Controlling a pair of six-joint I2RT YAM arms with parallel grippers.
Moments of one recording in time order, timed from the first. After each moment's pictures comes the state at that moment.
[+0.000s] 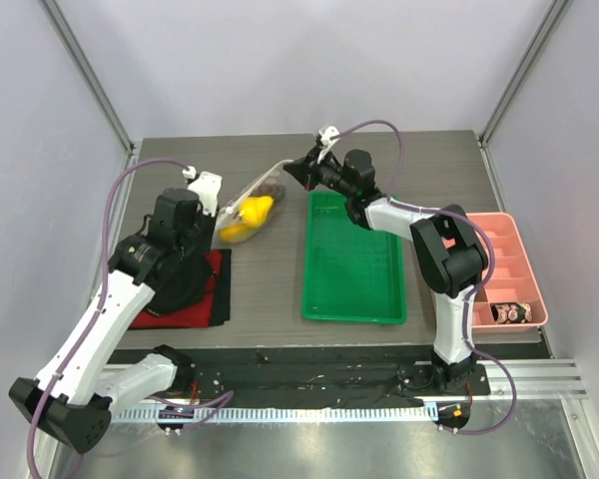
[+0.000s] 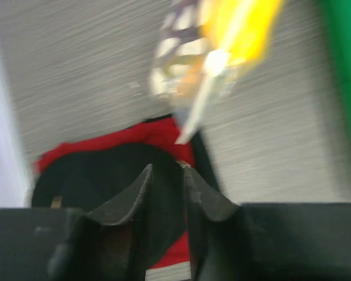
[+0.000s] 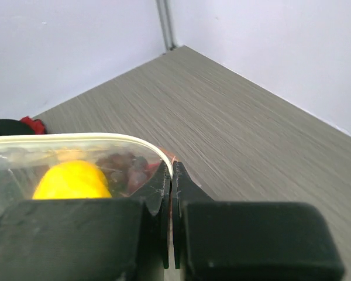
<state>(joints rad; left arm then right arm) -0.44 1.03 1.12 -0.78 -0.28 0.04 0.49 1.99 1.28 0.78 -0.47 0.16</state>
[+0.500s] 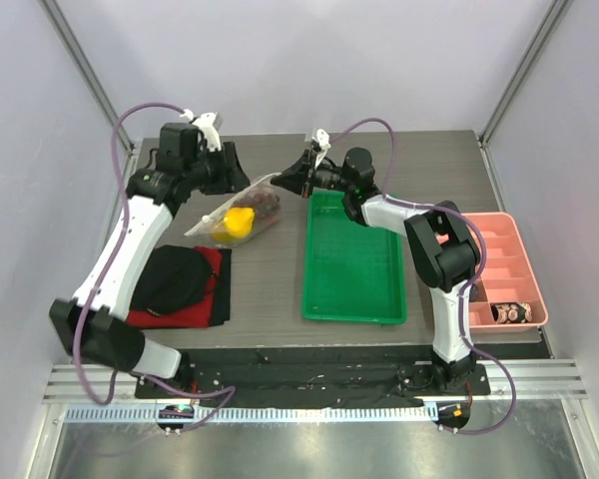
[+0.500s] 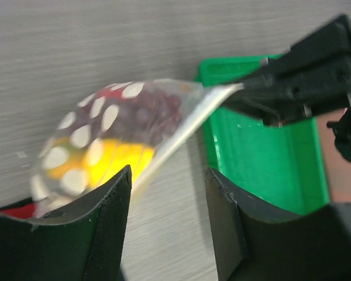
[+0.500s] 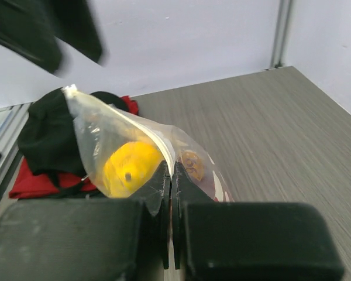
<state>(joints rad) -0.28 1.38 1.50 -0.69 0.17 -0.27 0.48 2.08 1.38 0.92 -0.90 0.26</state>
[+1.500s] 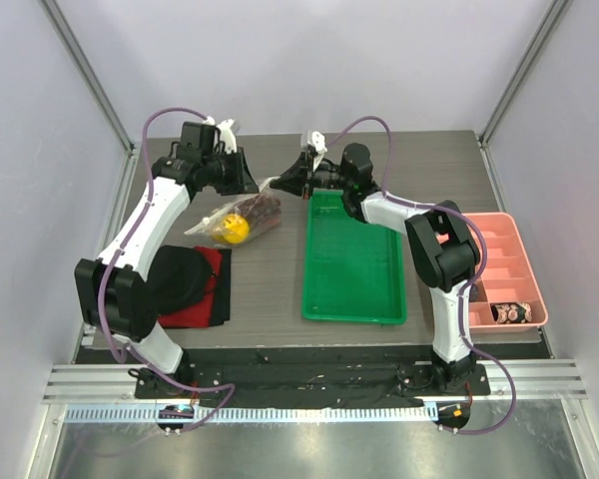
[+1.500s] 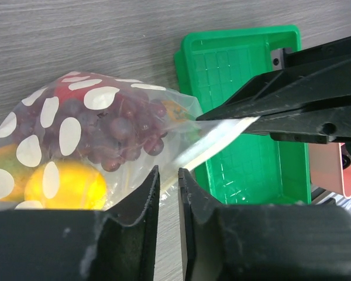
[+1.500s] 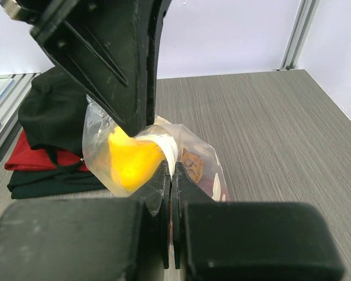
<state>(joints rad) -0.25 1.63 1.56 -0.67 0.38 -0.31 0.48 2.08 1.42 0.83 -1.02 0.13</state>
